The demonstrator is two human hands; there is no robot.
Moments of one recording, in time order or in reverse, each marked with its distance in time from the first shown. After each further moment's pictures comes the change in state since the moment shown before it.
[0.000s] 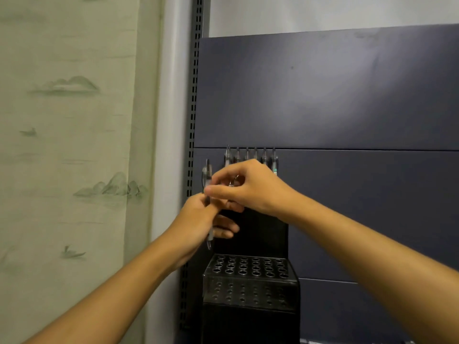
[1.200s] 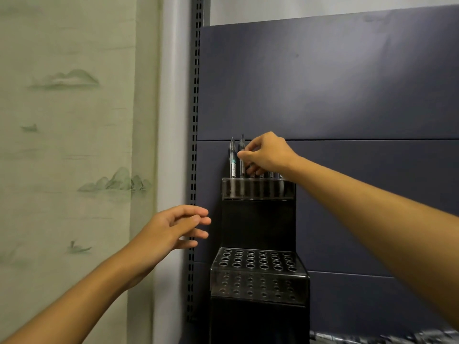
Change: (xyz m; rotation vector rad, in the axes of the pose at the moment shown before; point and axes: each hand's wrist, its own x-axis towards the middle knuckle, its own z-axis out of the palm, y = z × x) left_hand -0.024 -0.026 -0.067 0.238 0.046 -0.105; right_hand 0.063 0.056 -0.023 -0.053 0.151 0.295
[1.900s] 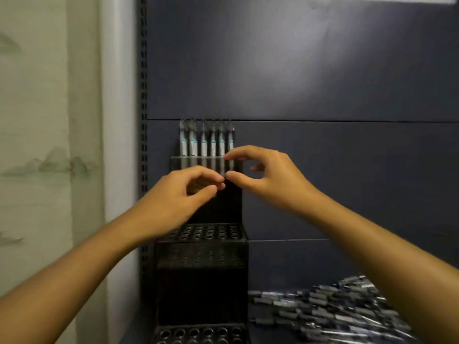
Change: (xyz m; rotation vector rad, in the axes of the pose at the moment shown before) left_hand 0.002 0.045 0.084 0.325 -0.216 0.375; right_hand -0.145 0.030 -0.044 -0.175 0.069 -0.251
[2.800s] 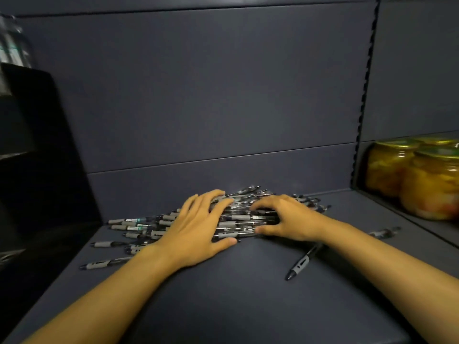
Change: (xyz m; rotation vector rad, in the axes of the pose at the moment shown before) left_hand -0.008 0.036 0.391 0.737 -0.481 0.034; right_hand -0.301 0.281 -0.126 -0.152 -0.585 0.428
